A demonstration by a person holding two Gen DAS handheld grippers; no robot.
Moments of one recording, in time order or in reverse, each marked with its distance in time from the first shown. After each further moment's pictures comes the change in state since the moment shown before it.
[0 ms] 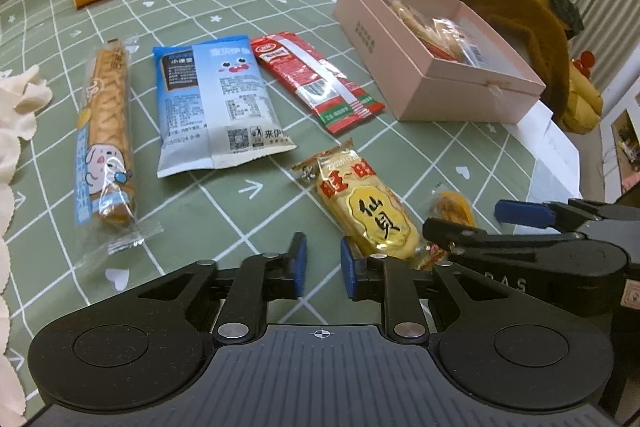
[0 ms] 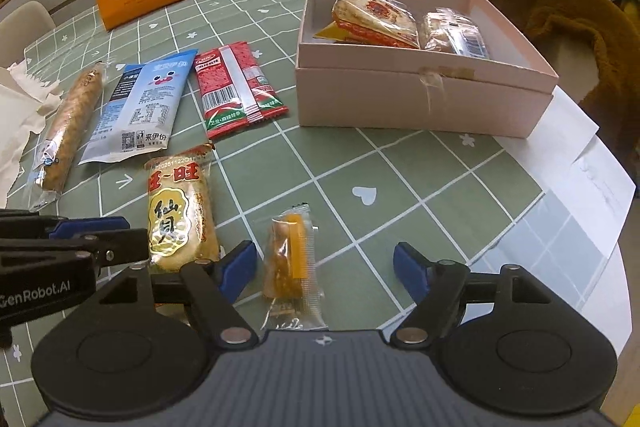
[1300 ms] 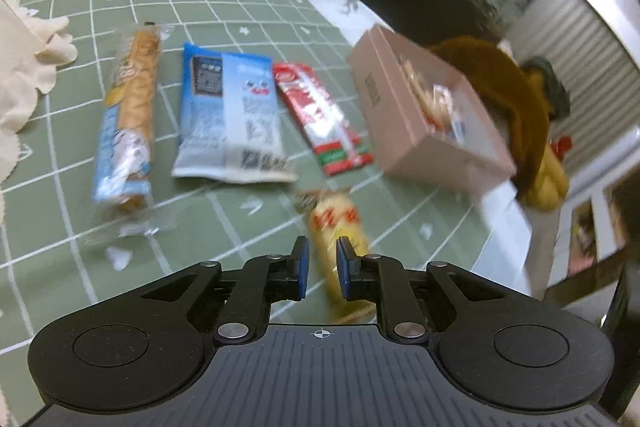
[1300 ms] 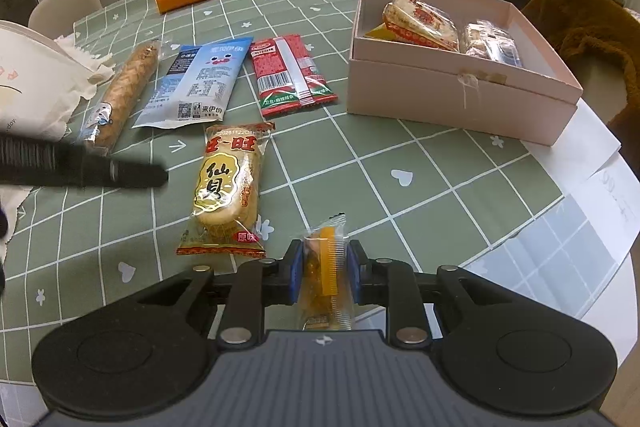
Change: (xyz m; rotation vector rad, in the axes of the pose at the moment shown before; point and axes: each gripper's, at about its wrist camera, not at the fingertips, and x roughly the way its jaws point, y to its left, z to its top) left arm -0.026 0.028 0.011 -0.269 -0.066 -0.142; right arm -0.022 0.006 -0.019 -0.104 -0.016 0.101
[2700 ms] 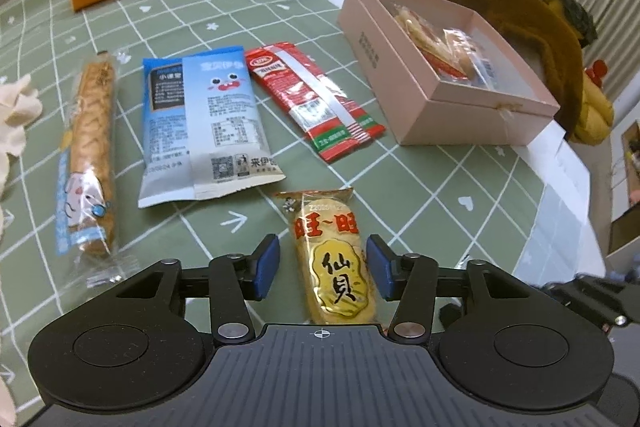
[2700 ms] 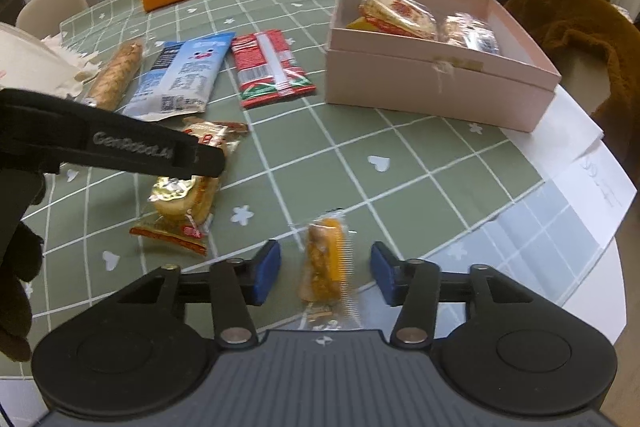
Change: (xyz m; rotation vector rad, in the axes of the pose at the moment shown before) left arm 0.047 -0.035 -0.003 0.237 0.058 0.175; right arm -0.004 0.001 -0.008 0.003 0.011 -0.042
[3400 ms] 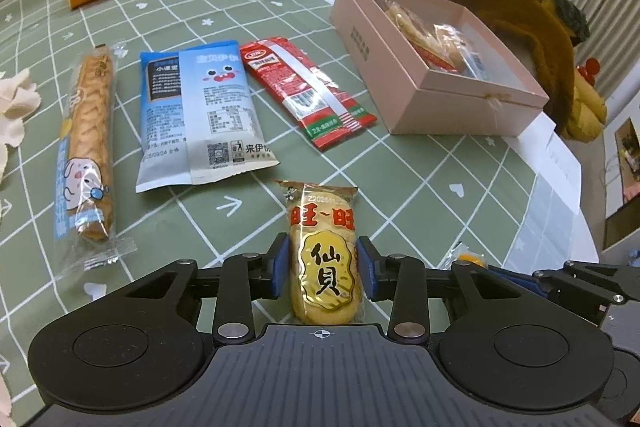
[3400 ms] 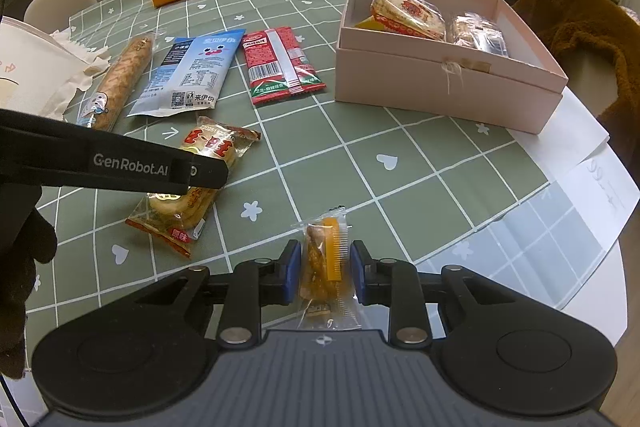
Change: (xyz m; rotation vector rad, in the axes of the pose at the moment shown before) left arm -0.006 0.000 -0.010 0.010 -0.006 -0.019; right arm -0.002 -0.003 0.001 0.002 0.010 0.012
